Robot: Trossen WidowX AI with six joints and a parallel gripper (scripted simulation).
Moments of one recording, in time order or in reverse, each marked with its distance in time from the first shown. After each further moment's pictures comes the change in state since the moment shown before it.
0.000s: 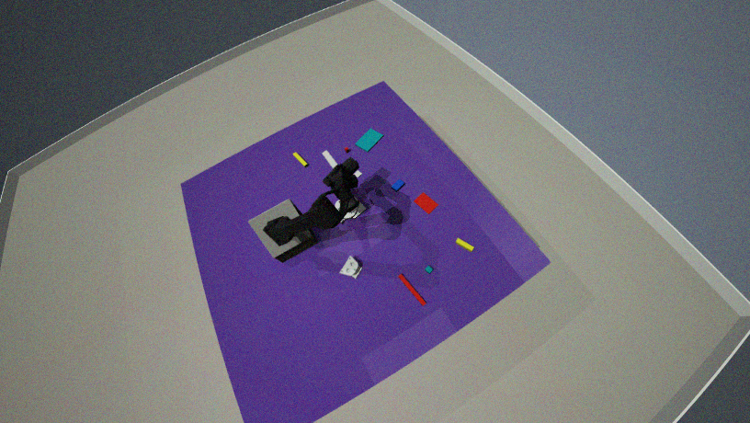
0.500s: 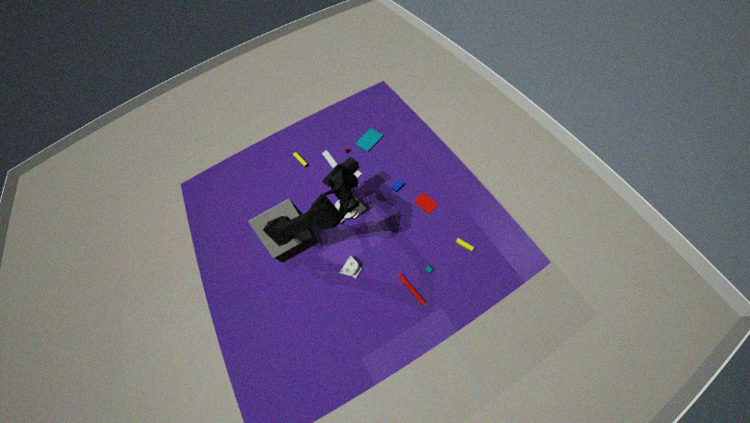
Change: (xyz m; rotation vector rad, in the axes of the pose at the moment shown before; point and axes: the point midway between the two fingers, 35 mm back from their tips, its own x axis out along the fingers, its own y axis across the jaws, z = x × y) arm 0.000 0.000 0.000 -0.002 0.001 -0.001
